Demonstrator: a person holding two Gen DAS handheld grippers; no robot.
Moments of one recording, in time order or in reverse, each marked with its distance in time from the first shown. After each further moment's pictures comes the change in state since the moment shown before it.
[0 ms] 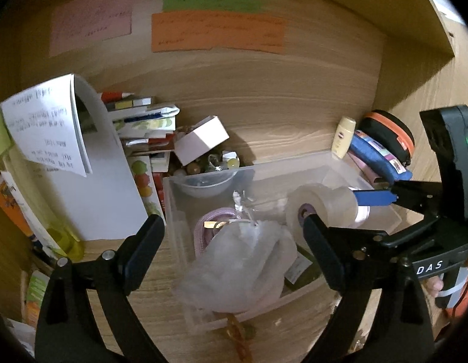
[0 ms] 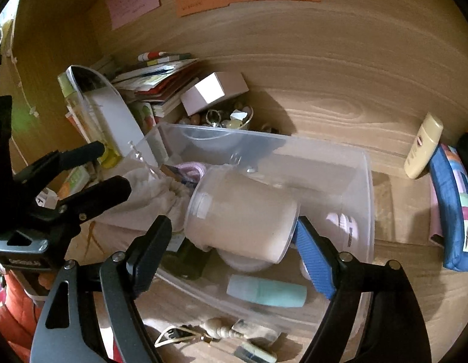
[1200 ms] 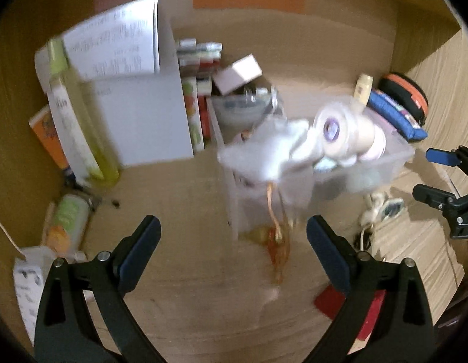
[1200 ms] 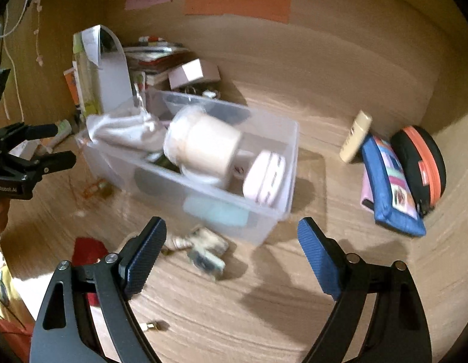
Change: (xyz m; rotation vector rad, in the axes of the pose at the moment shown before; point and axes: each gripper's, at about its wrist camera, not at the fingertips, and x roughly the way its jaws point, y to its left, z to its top) left arm -0.034 0.015 -0.071 -0.038 0.154 0.109; right arm -0.061 0.006 -0.078 -0.131 -0.045 -0.241
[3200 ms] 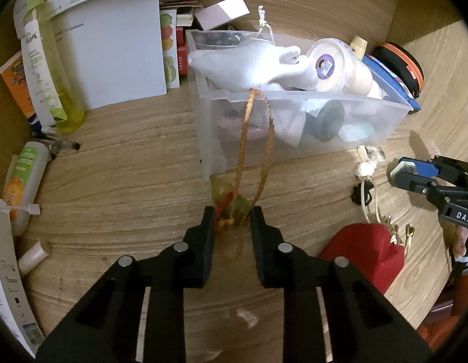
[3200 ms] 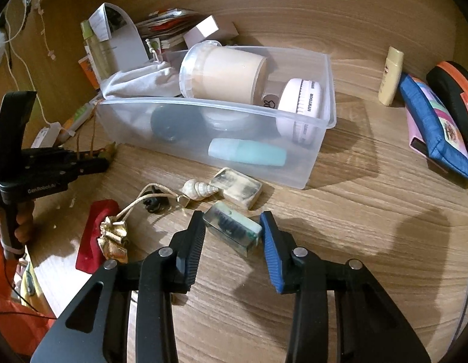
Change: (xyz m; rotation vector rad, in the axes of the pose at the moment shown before) left arm 0.024 0.023 -0.038 -0.015 0.160 -0.110; right arm 0.028 -0.006 -0.041 0.086 0.092 0.218
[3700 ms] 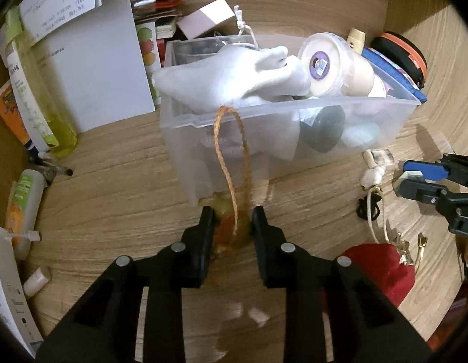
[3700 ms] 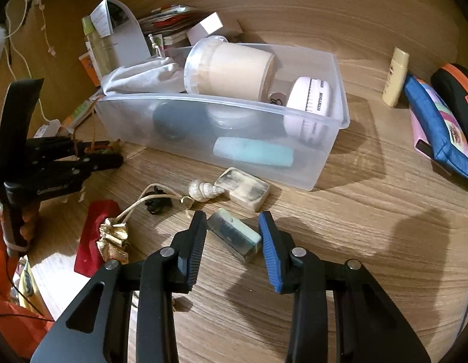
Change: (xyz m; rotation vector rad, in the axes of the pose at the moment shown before) left arm 0.024 -0.023 0.026 0.066 -0.024 0.044; right arm 0.004 0.008 0.002 -0.009 -0.006 0.013
